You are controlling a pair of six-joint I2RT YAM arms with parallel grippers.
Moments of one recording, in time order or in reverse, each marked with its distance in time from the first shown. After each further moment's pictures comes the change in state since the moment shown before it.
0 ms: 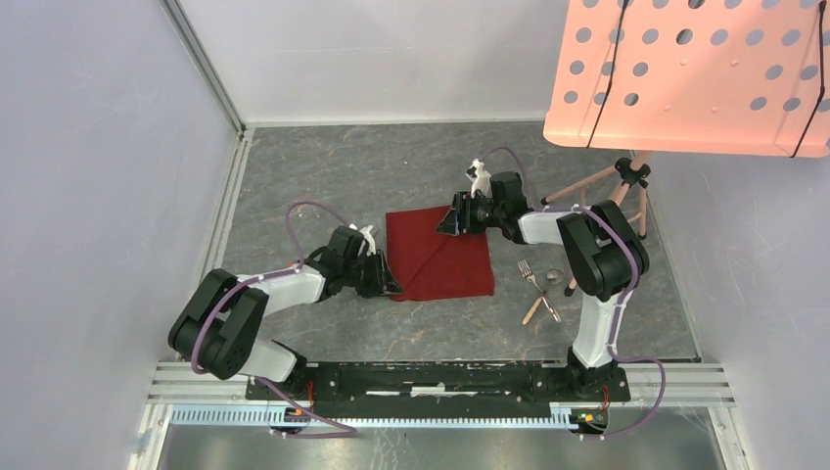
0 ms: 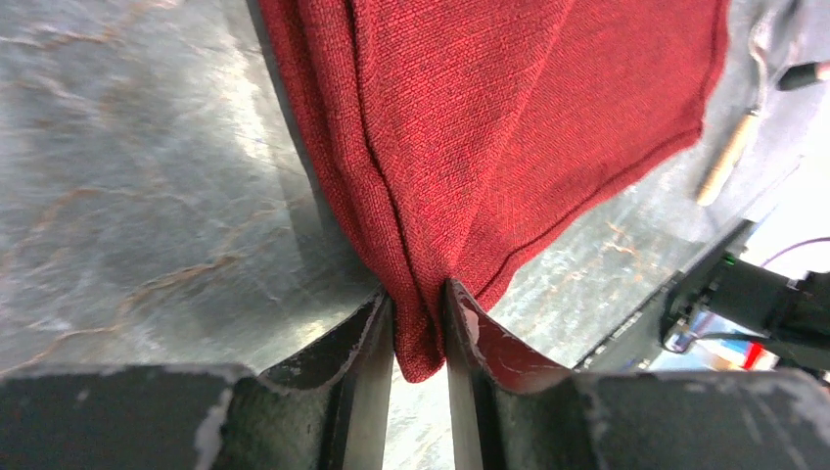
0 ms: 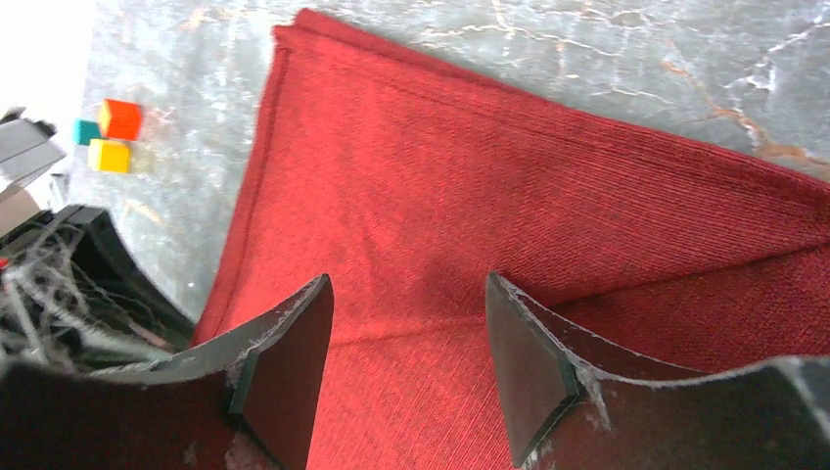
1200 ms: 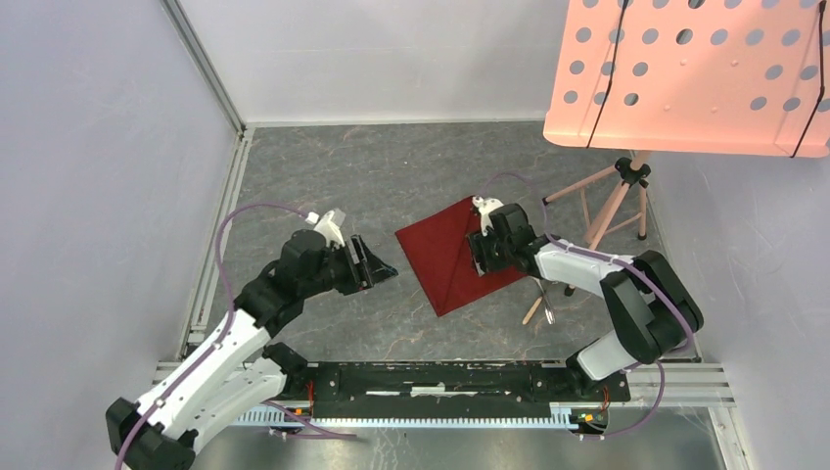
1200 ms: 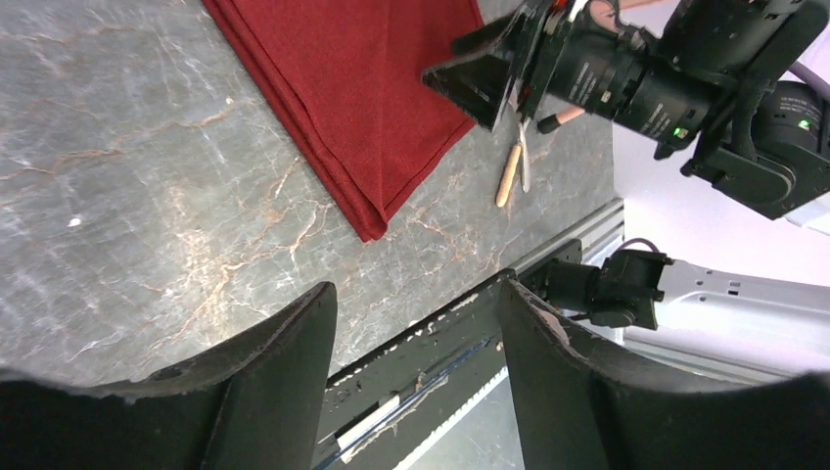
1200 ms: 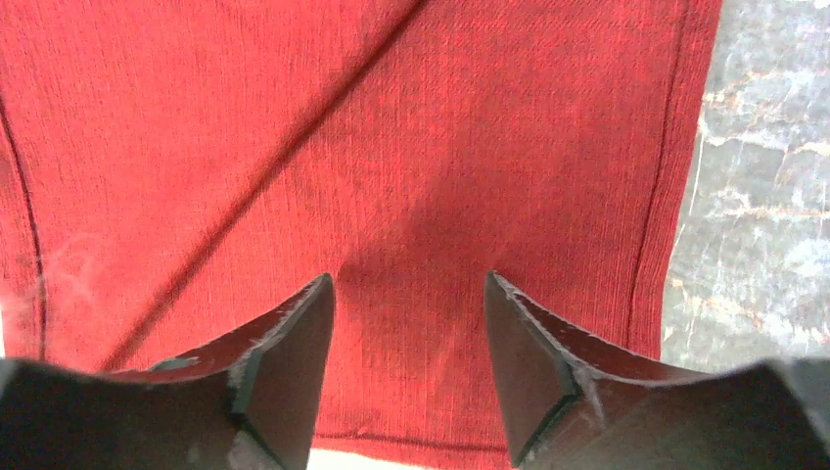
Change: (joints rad) left arm -0.085 -0.637 0.107 -0.374 -0.097 -0.211; right arm 0.127 -0.386 -0.252 -0.404 0.557 -0.296
